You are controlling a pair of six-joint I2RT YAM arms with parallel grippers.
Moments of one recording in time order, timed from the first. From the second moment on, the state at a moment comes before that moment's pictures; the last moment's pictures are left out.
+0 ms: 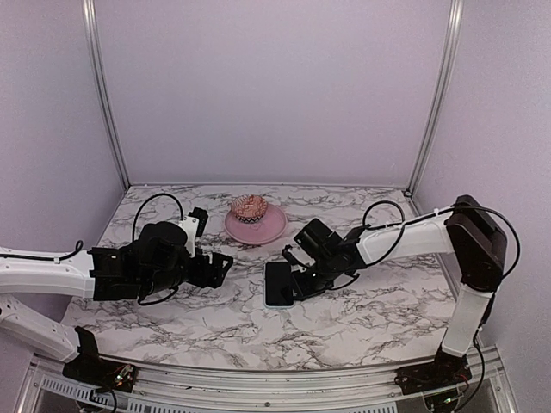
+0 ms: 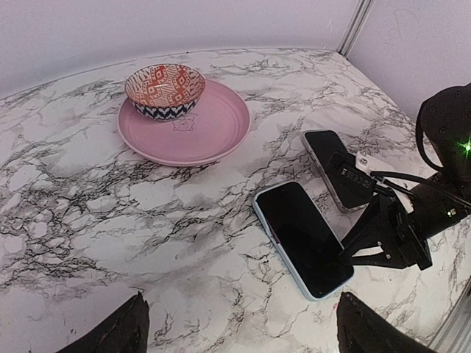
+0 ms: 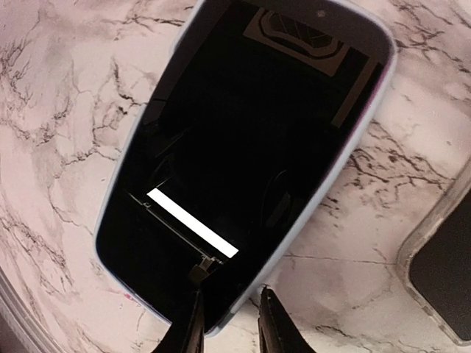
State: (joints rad) left arm -1.03 1.21 0.71 -0.06 -0.38 -0.47; right arm 0.86 1.84 1.10 -0.37 -0.18 0.40
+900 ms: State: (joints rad) left arm -1.03 1.23 0.71 -0.07 -0.37 -0.47; right arm 0.66 1.99 1.33 -0.52 0.19 0.40
